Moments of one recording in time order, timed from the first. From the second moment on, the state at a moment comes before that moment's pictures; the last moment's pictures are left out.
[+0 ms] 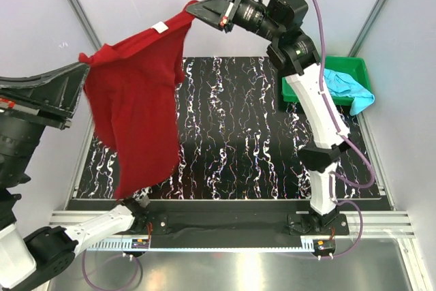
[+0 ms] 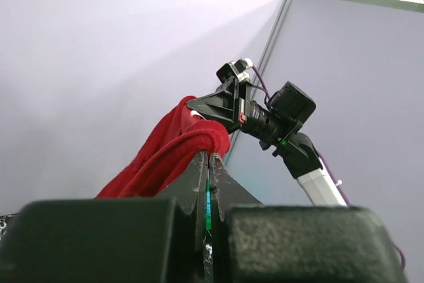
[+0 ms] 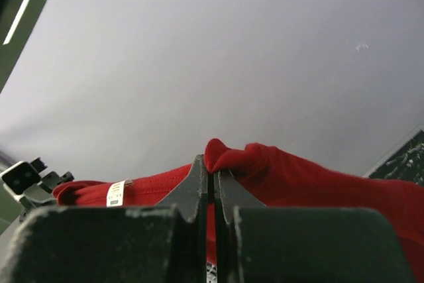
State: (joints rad) left arm -0.66 0.89 2.05 -0.69 -0.12 -0.31; right arm 0.61 2.04 2.73 -0.36 -0.54 1.08
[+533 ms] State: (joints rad) left arm -0.77 1.00 1.16 -0.24 0.15 -0.65; right arm 0.16 1.53 1.55 -0.38 -0.49 0.88
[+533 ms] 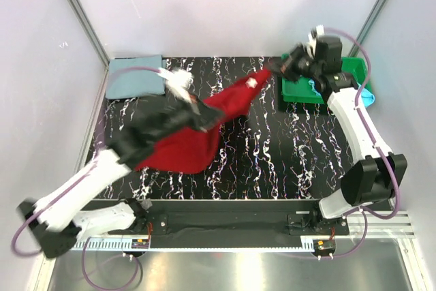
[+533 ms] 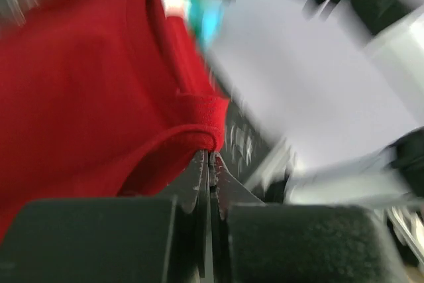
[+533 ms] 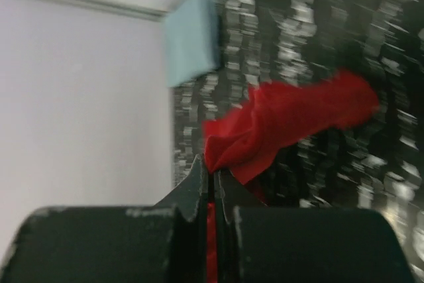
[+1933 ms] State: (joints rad) left arm -0.21 1.04 0.85 -0.56 0.17 -0.64; right arm -0.03 1.72 1.47 -0.89 0.00 0.39
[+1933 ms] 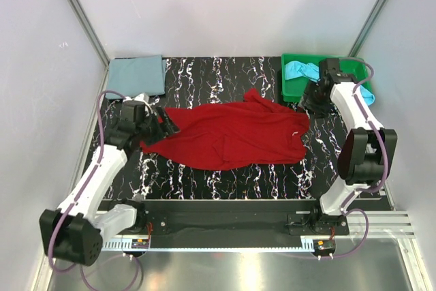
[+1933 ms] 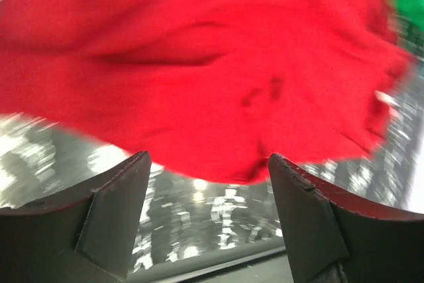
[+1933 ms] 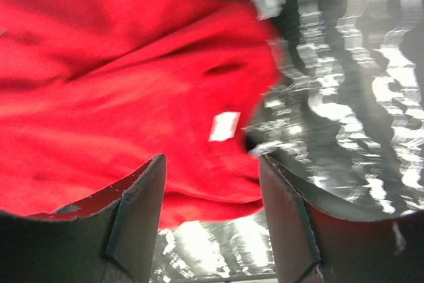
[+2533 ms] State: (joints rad) left arm 0.30 1.30 0.80 -0.60 0.29 -0.64; right arm 0.71 1.80 1.33 -0.65 -0.22 0.57
